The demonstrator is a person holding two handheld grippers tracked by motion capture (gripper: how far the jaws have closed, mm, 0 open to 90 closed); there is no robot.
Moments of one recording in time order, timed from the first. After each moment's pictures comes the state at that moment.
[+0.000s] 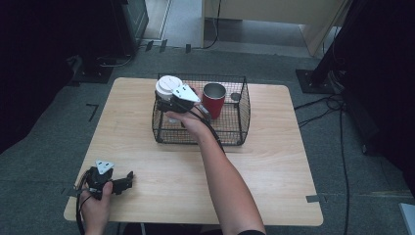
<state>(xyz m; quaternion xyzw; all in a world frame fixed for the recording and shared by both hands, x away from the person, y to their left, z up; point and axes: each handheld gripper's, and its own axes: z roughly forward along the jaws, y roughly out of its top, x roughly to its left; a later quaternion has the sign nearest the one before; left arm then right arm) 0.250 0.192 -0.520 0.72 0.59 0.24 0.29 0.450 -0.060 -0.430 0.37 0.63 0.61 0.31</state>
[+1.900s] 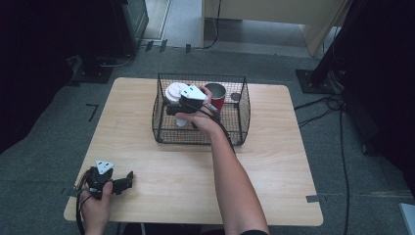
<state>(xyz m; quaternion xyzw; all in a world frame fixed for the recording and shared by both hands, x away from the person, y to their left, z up) 0.250 0.192 -0.520 0.72 0.59 0.24 0.29 0.456 -0.088 -0.437 0.36 0.68 0.57 0.30</state>
